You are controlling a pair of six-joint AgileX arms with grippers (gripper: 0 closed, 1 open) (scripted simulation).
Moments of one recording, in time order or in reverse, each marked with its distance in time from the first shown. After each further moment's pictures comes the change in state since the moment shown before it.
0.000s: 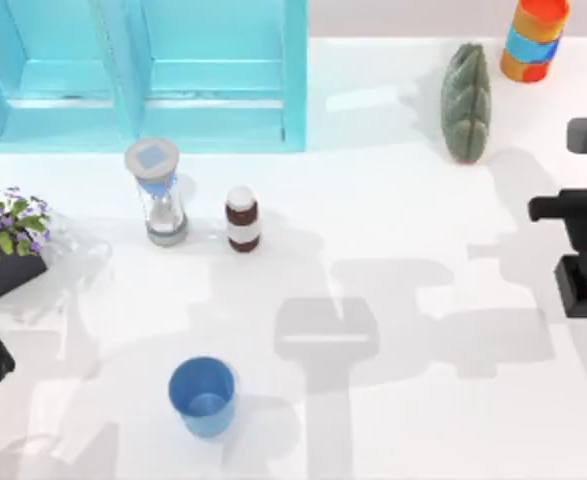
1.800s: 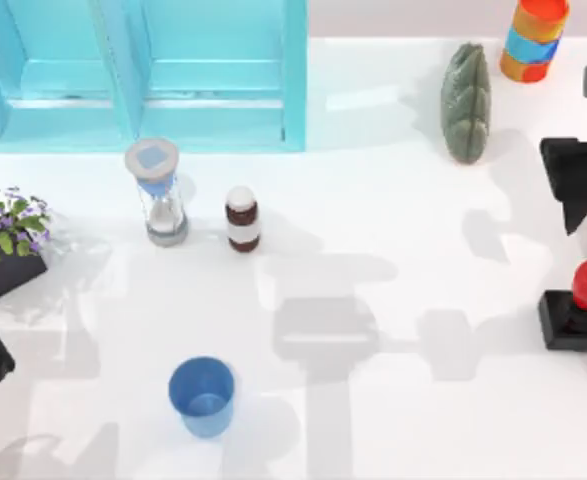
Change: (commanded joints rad) left arm 0.000 0.000 0.000 0.000 0.000 0.000; right arm -0.001 0.008 0.228 -0.229 0.000 -0.001
